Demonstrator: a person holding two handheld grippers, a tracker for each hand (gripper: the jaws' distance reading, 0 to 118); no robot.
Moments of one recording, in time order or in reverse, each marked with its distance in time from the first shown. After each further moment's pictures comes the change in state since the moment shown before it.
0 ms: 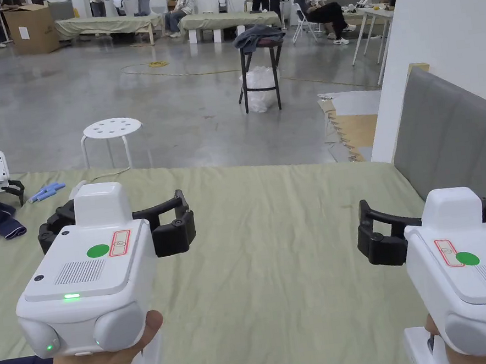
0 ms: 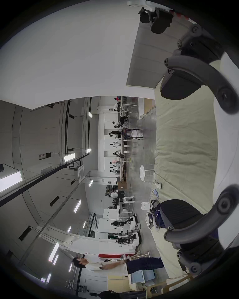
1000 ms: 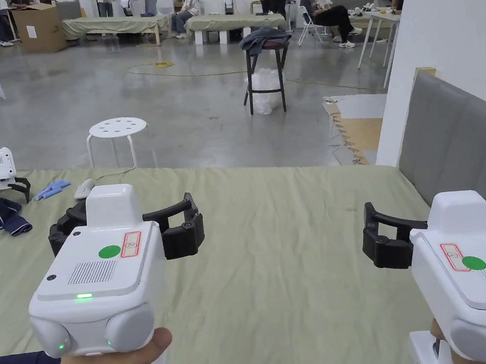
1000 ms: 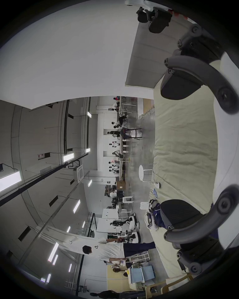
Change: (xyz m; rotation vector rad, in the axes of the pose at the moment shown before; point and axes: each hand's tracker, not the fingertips) left arm 0.000 -0.003 0.002 -0.012 0.006 -0.001; right arm -0.003 0.003 0.005 0.006 0.001 0.015
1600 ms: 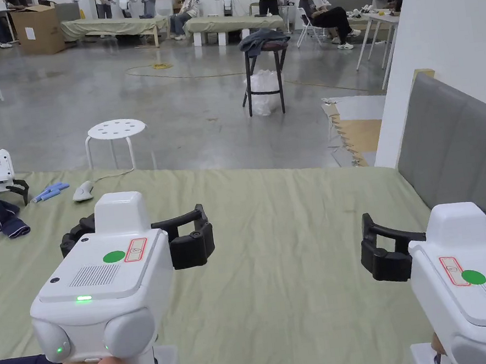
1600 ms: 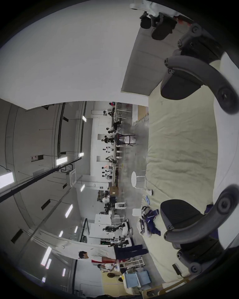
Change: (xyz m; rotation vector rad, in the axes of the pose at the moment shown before) left arm 0.004 -0.001 0.002 -0.086 -0.077 0.044; right arm -0.003 -0.007 0.005 -0.006 0.012 0.011
